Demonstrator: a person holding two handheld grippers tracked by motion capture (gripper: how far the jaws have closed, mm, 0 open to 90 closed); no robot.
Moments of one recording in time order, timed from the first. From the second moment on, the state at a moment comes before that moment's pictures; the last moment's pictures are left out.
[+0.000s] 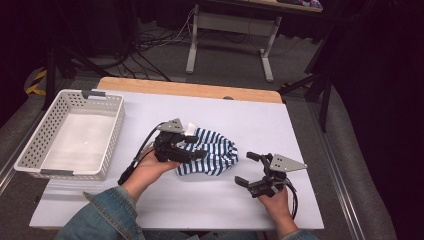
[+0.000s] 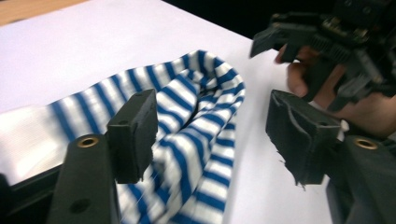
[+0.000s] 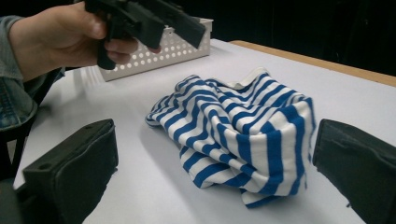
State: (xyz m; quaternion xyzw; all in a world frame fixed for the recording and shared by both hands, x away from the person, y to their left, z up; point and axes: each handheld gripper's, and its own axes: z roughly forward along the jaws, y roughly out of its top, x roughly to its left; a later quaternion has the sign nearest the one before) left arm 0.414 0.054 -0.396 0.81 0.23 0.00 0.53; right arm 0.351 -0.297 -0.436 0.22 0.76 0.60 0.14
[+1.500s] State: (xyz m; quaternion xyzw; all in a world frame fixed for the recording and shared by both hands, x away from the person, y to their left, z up) left arm 0.391 0.129 -0.407 0.80 0.29 0.07 0.52; right arm 0.469 -0.207 -0.375 0.25 0.86 0.43 0.13
